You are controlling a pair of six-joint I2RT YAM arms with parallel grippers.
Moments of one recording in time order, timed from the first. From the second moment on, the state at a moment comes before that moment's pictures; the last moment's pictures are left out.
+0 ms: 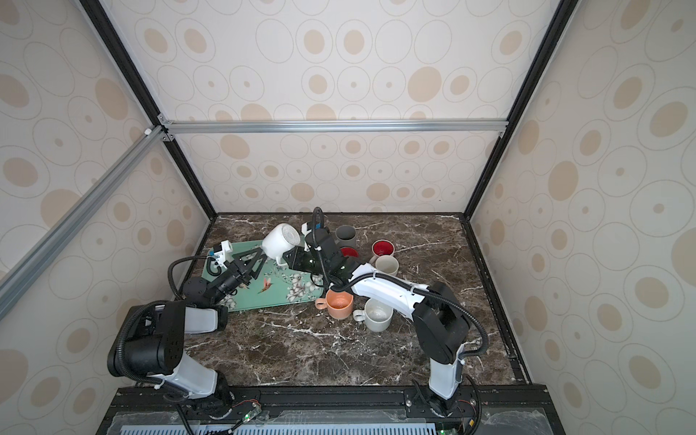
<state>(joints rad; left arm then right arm) 0.13 1.57 0.42 1.51 0.91 -1.57 0.86 1.81 1.44 0.00 -0.16 0.88</state>
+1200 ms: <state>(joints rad) 0.11 1.40 0.65 1.48 1.06 -1.73 0.81 1.73 1.39 0.16 -0.48 1.10</state>
